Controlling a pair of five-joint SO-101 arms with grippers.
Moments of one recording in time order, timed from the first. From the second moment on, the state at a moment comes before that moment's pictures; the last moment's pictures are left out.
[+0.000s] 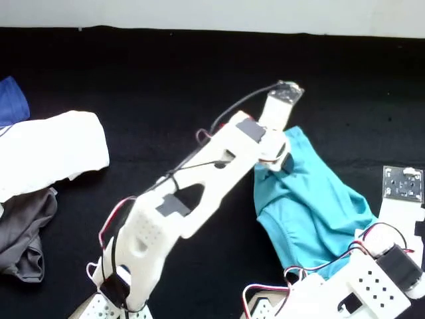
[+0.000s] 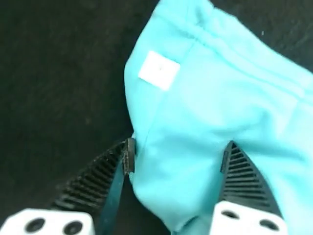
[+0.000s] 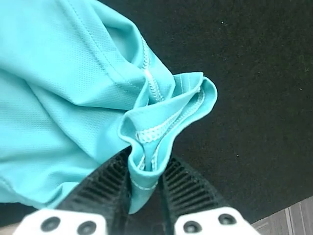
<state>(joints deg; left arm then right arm) 34.5 43.0 -31.0 56.8 8.3 47.2 -64.7 53.7 77.8 42.0</state>
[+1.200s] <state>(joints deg) 12.4 4.7 -74.3 102.2 -2.2 24.7 -42.8 -14.2 75.6 24.9</state>
